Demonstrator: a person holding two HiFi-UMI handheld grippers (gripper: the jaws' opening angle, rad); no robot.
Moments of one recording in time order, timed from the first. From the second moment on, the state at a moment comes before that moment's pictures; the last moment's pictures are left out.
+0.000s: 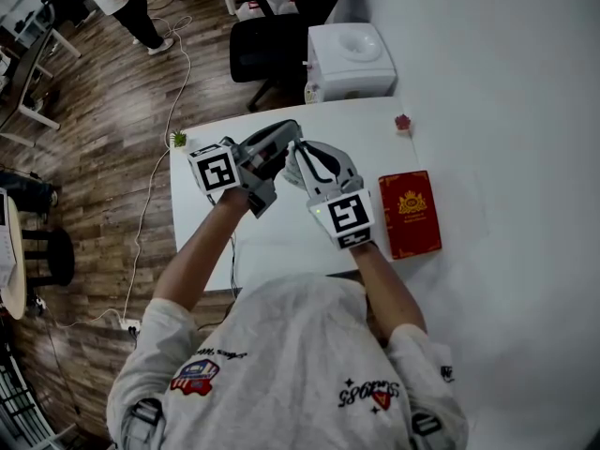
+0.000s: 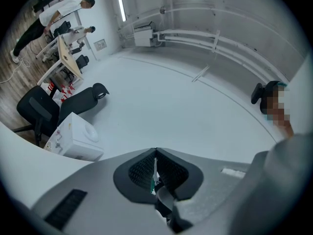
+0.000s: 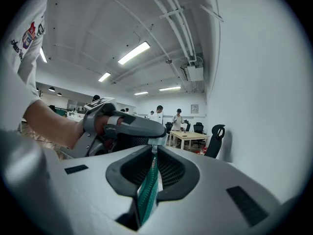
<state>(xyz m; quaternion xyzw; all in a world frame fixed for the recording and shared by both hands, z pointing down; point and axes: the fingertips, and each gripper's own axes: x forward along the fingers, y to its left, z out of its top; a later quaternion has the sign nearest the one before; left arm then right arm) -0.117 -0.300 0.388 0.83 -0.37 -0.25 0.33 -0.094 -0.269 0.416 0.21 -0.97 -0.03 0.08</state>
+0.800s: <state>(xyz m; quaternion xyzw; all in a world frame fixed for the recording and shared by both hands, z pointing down) -0.118 -0.299 0.389 0.82 -0.38 -0.25 0.34 -0.088 -0.264 0.415 0.22 -0.97 -0.02 0.09</state>
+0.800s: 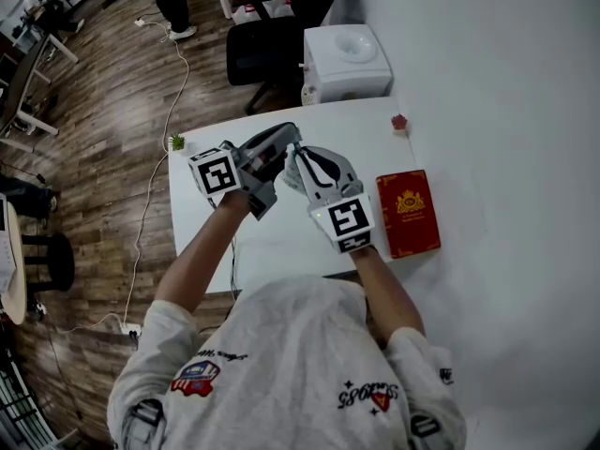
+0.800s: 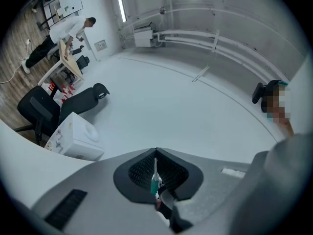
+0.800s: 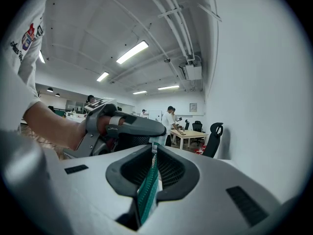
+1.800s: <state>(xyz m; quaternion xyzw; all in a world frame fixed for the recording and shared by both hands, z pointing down) -0.120 -0.300 0.387 0.83 -0.38 -0.26 0.32 -0.079 -0.259 0.428 0.22 -0.97 -0.01 0.09</state>
